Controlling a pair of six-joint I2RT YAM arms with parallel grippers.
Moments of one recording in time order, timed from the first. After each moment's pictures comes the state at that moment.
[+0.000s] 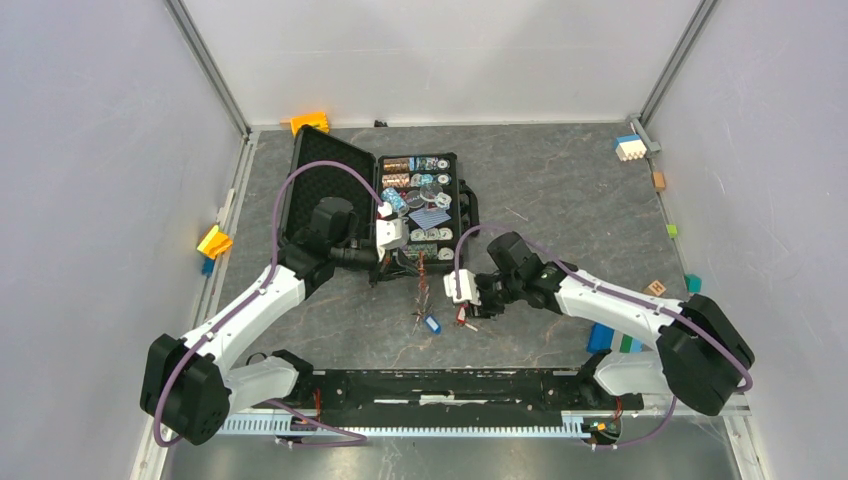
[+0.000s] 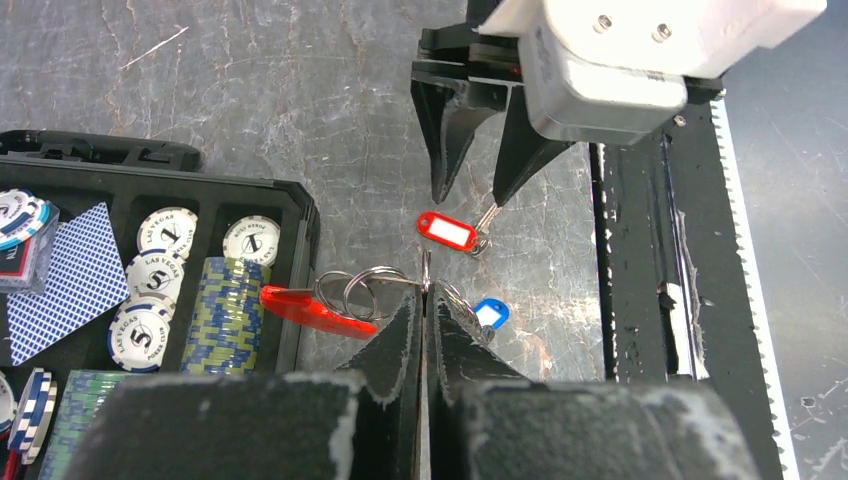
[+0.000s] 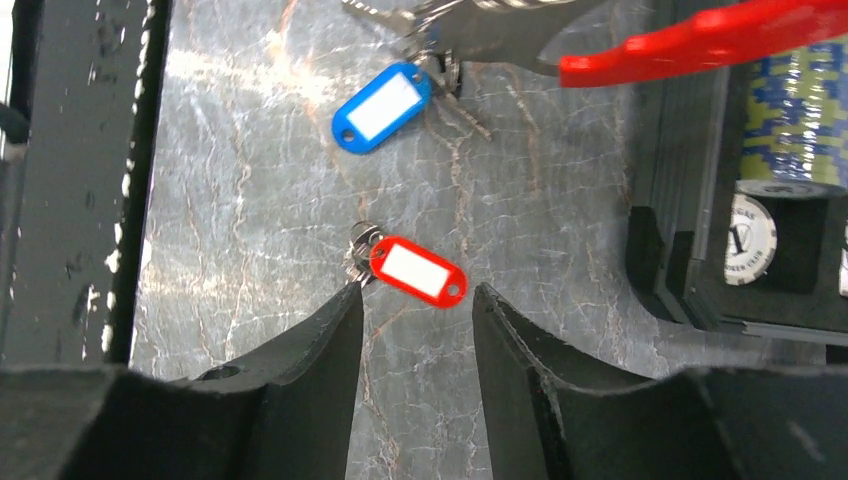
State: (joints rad) left arm -0.48 1.13 0.76 -0.23 0.95 0.45; right arm 0.76 1.29 0.66 -0.28 -0.57 -0.81
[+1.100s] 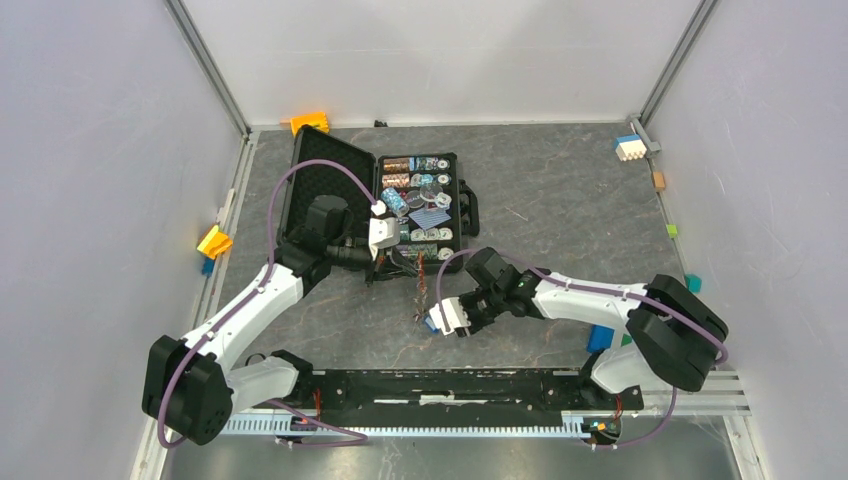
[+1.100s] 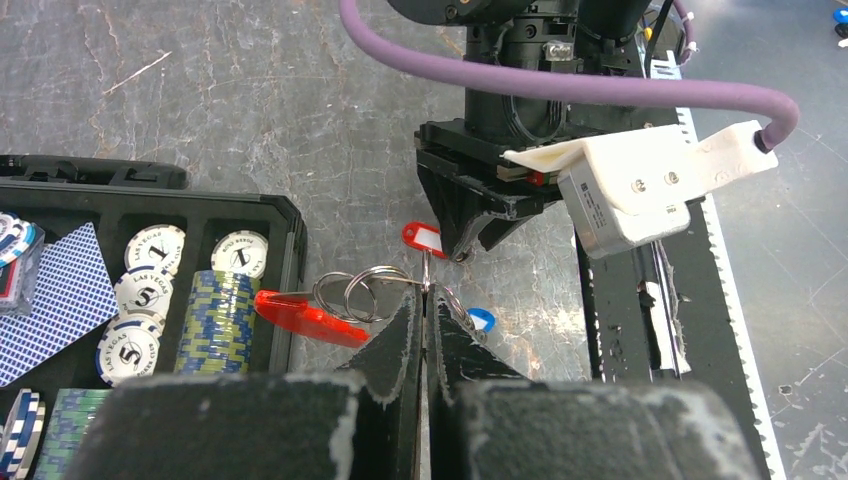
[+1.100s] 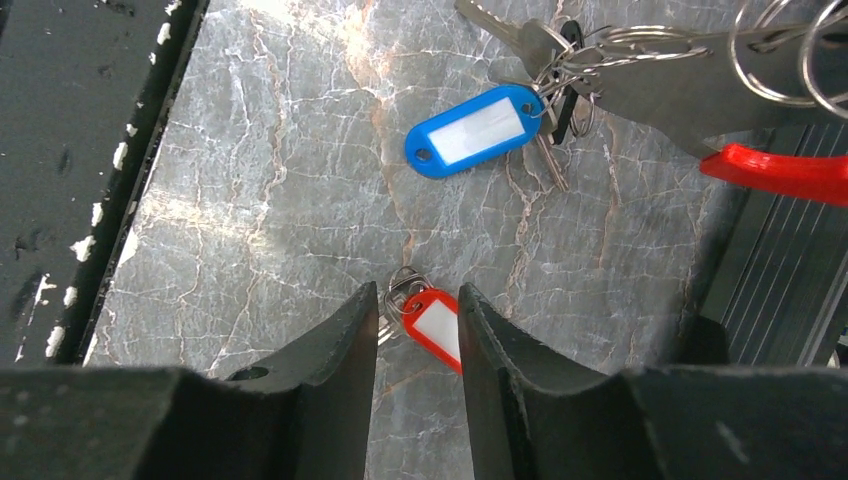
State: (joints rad) left arm -0.43 1.13 0.76 -0.24 1.05 0.47; right arm 0.89 1.42 0.65 -0.24 -0.52 -1.03
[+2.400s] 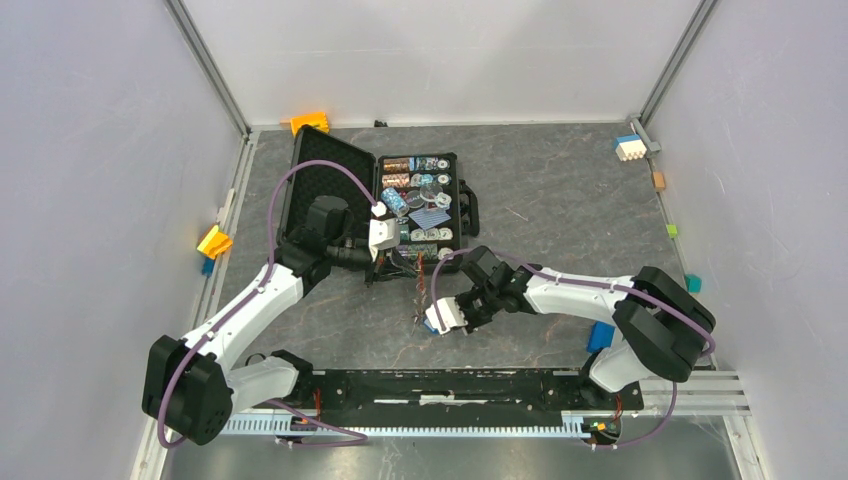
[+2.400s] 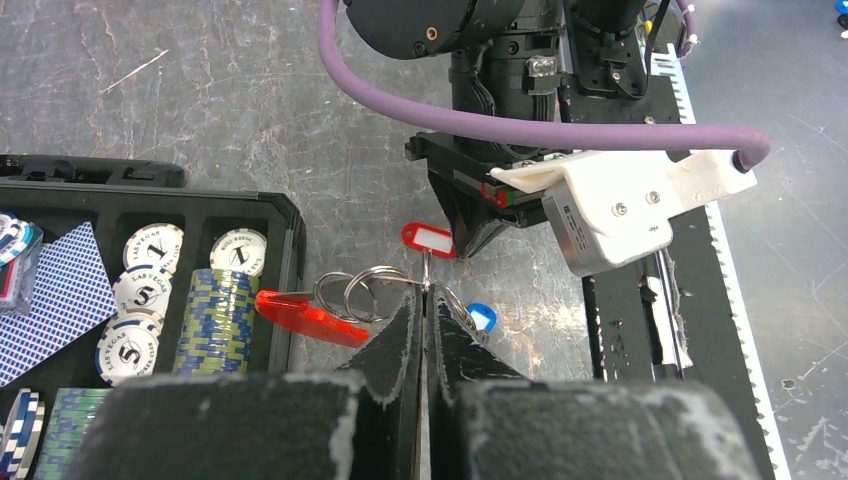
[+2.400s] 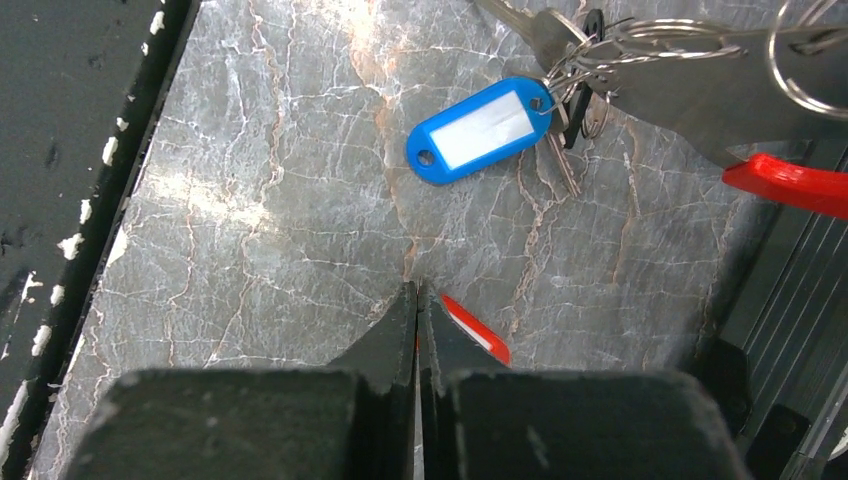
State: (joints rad) left arm -0.43 1.13 0.76 -0.25 1.05 0.50; right arm 0.89 1.49 0.70 -0.29 -0.52 -1.07
